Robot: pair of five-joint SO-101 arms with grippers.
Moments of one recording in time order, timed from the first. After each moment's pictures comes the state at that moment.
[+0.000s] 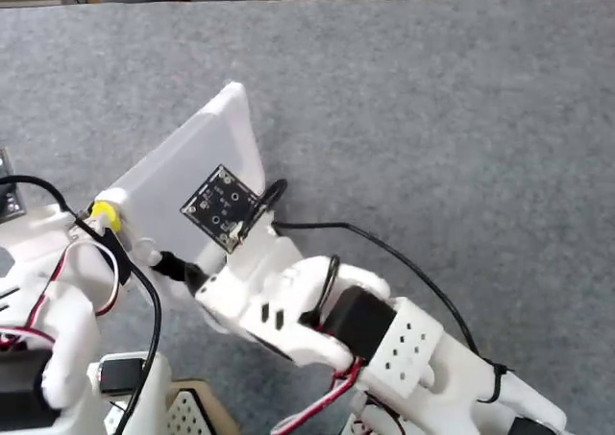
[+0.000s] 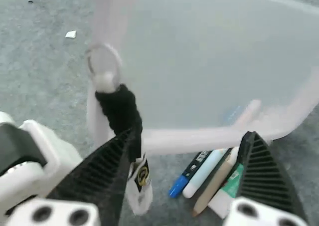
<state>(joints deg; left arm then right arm) -10.3 -69.3 21.3 90.1 15.4 -57.9 -49.6 41.2 58.2 -7.8</state>
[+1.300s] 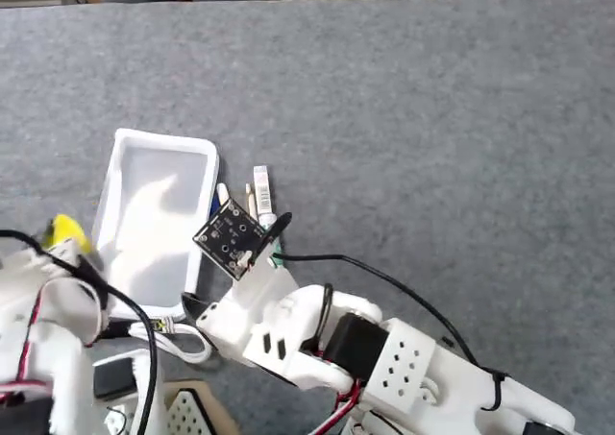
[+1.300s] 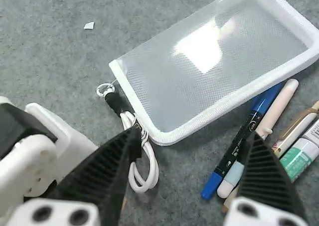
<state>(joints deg) -26.7 -76.8 29.1 87.7 8.6 -62.0 -57.0 57.4 47.9 -14.2</state>
